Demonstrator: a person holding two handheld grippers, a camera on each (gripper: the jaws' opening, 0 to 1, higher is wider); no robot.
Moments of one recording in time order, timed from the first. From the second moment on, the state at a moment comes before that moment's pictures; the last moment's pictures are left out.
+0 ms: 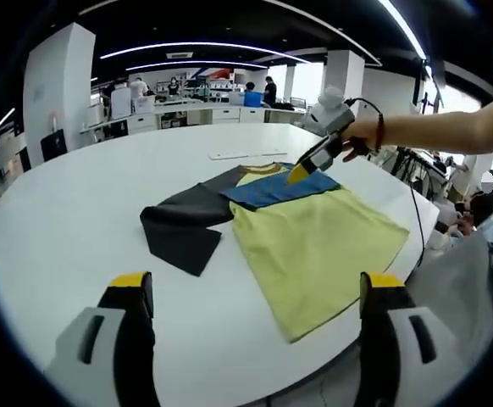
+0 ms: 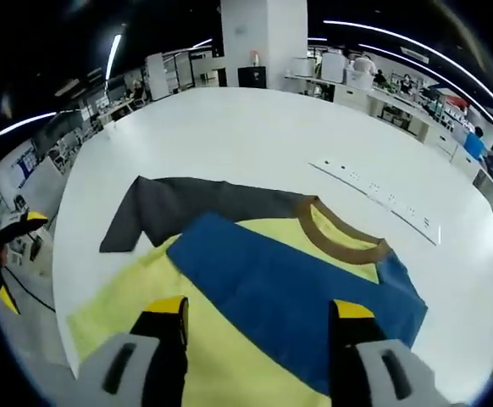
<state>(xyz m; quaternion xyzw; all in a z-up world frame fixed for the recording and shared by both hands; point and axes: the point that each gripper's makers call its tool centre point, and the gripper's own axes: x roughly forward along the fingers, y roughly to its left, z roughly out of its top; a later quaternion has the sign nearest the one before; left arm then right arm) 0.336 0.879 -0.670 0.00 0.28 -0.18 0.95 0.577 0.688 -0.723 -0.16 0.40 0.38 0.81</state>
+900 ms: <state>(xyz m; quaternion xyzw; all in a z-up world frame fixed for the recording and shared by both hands) 0.339 0.875 -0.671 0.01 0.28 -0.18 0.94 0.572 0.537 -0.751 -0.13 0.45 0.30 0.83</state>
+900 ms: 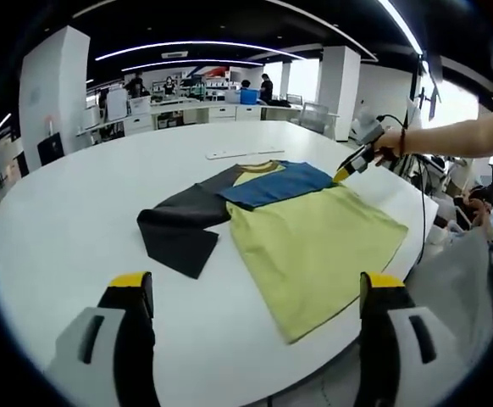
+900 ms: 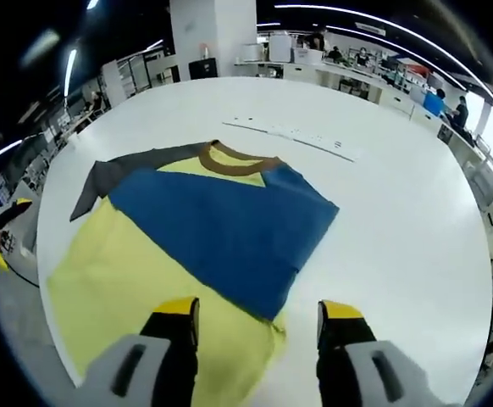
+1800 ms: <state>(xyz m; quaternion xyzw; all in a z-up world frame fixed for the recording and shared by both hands) 0.337 0.874 -0.674 0.01 0.29 -0.18 0.94 0.570 0.529 -0.773 -0.14 0.44 0.28 0.84</state>
